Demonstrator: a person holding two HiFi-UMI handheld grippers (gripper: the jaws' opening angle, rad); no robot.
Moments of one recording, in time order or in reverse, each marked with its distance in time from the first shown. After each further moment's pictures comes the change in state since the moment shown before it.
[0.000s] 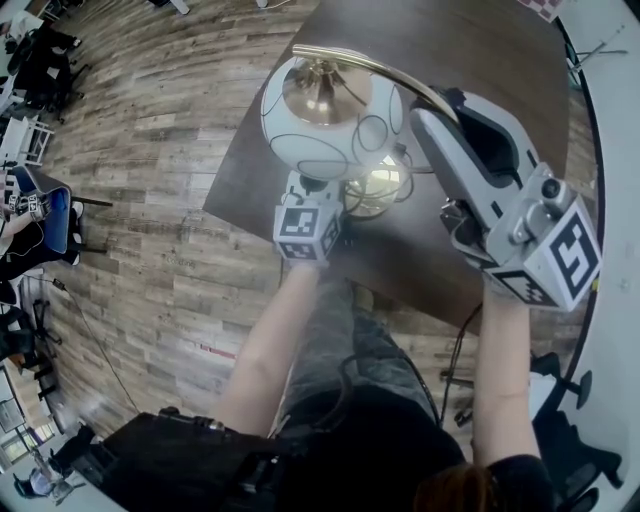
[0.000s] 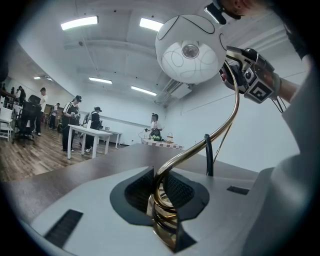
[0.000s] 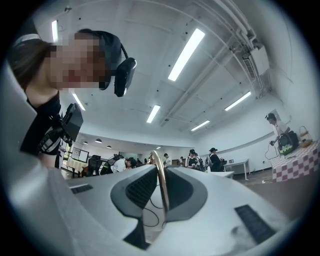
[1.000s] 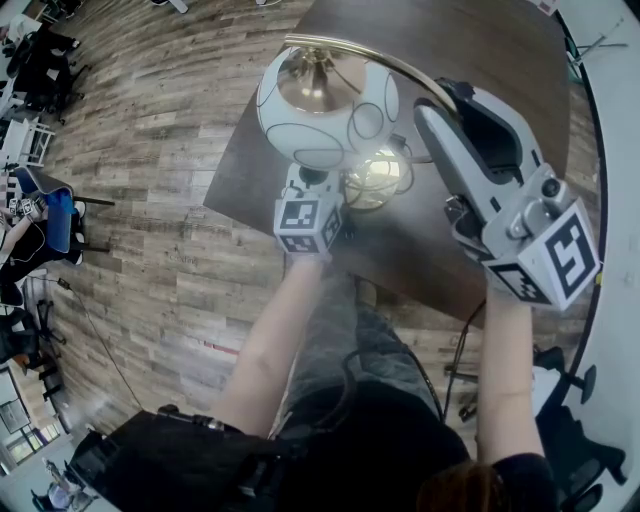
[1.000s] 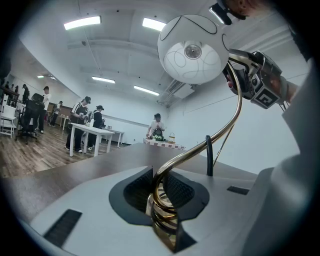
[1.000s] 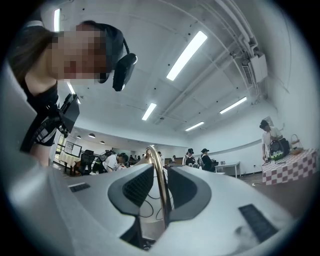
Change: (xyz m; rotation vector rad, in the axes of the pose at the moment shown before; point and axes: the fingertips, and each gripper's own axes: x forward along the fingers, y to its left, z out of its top) left arm 0.003 0.006 0.003 -0.030 0.006 0.022; right arm -0.005 -0.010 -0.009 -0.036 0.026 -0.079
